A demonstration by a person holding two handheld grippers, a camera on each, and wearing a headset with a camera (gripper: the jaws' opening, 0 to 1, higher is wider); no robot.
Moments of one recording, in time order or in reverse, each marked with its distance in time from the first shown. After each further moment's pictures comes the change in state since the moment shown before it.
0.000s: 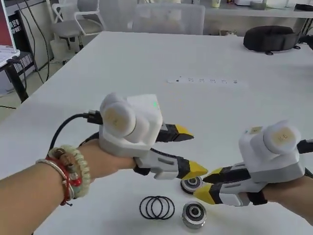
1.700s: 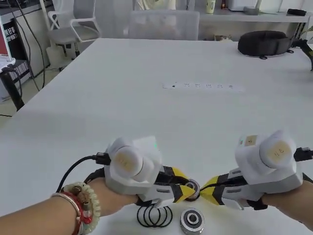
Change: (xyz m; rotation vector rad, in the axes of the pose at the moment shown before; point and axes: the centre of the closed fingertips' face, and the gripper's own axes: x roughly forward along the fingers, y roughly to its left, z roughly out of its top) left arm 0.018 -0.017 -0.052 -0.093 0.081 0.002; right arm 0.000 -0.009 -0.004 -0.166 0.024 -0.027
